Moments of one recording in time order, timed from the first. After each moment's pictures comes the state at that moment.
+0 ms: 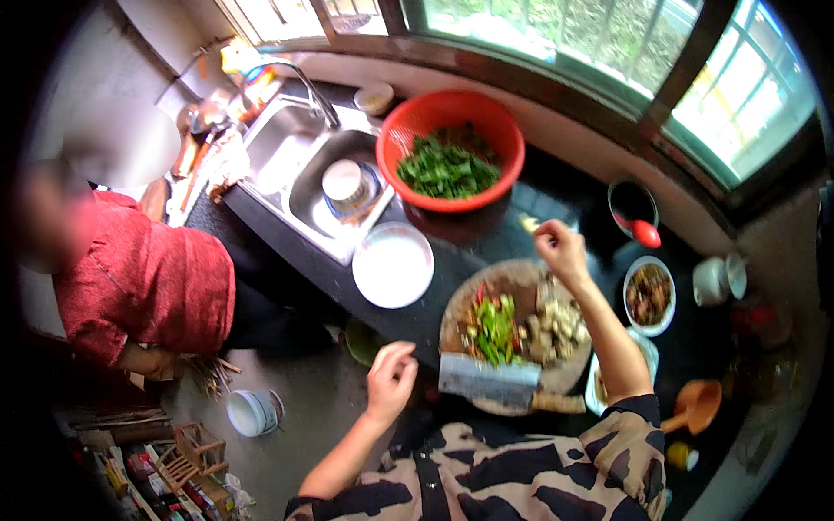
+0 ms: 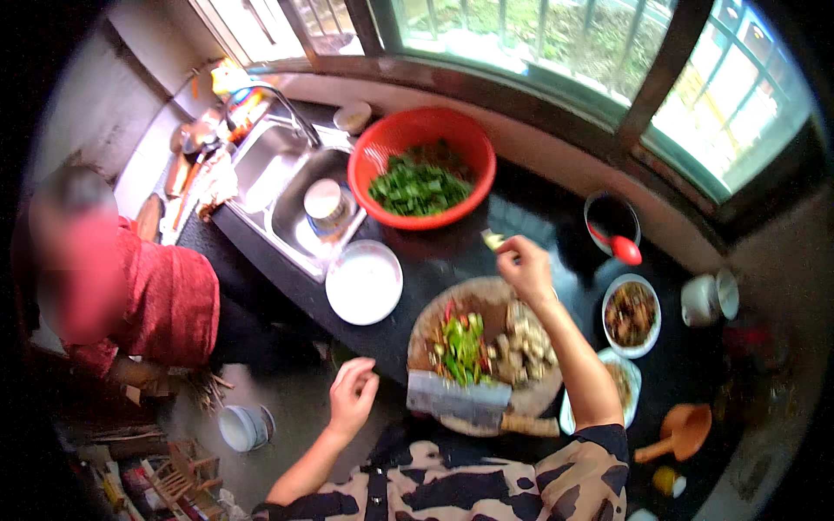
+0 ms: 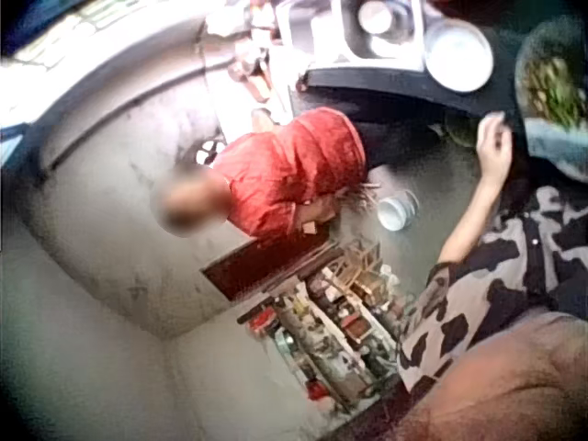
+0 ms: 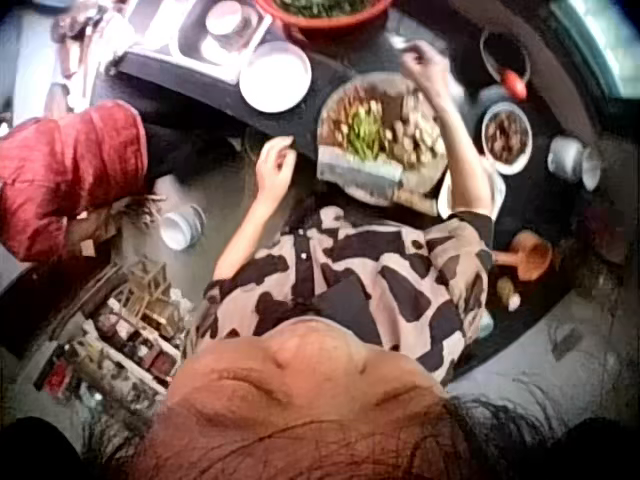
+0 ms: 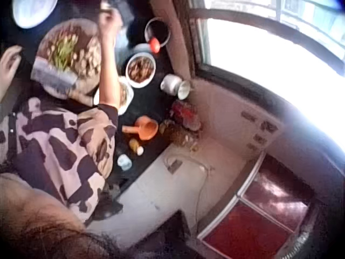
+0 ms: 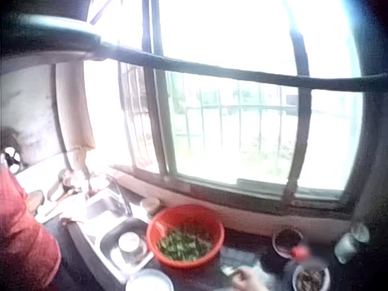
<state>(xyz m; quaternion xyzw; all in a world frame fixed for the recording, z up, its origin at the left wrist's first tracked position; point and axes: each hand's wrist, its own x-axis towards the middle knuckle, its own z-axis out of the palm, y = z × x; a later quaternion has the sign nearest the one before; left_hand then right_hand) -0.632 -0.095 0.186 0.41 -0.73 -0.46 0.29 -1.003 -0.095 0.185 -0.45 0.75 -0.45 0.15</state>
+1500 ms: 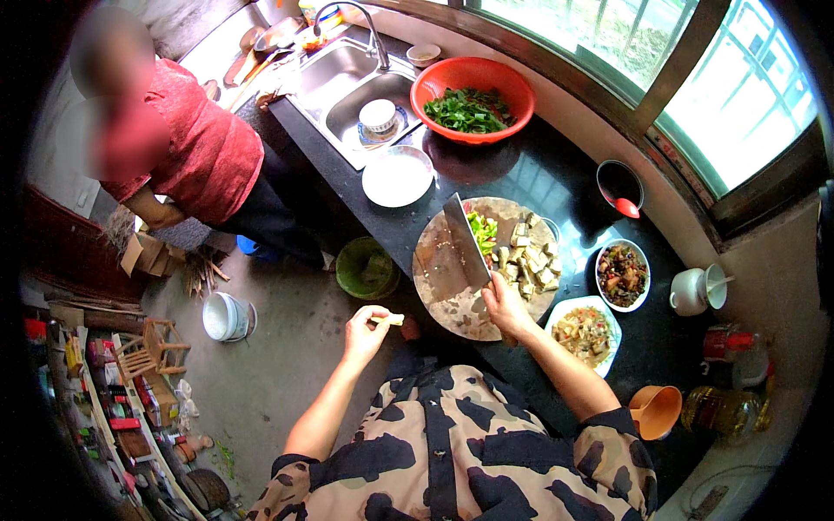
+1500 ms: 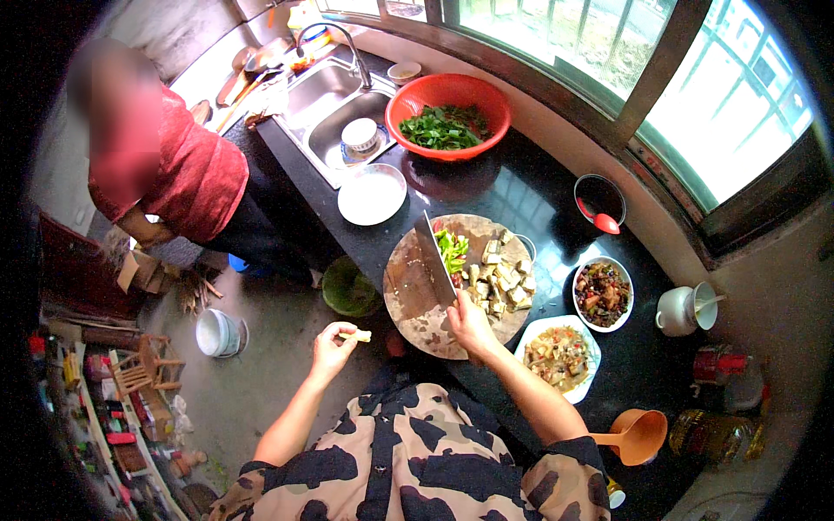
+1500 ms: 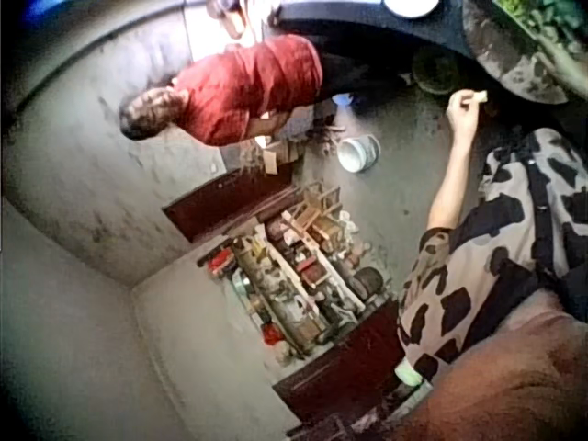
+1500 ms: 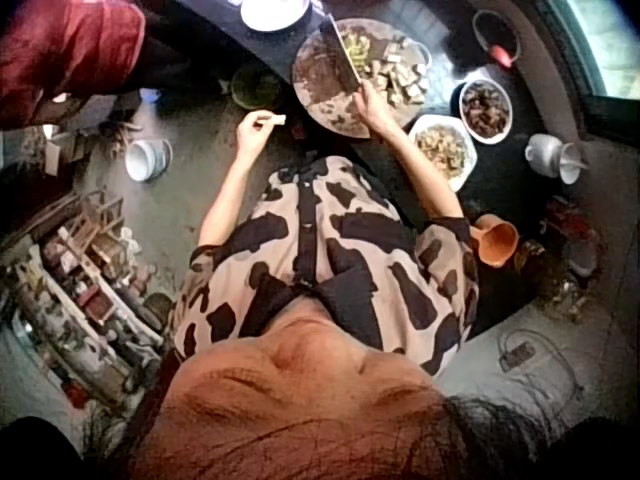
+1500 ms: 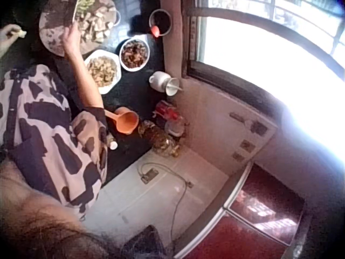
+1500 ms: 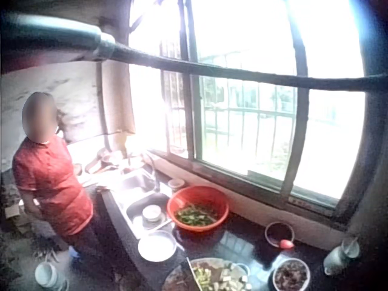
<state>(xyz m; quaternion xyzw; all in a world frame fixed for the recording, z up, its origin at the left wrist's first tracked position) -0.598 0.053 0.151 0.56 -0.65 -0.42 0.29 -0.896 0.084 0.162 -0.51 0.67 -0.33 0.42</state>
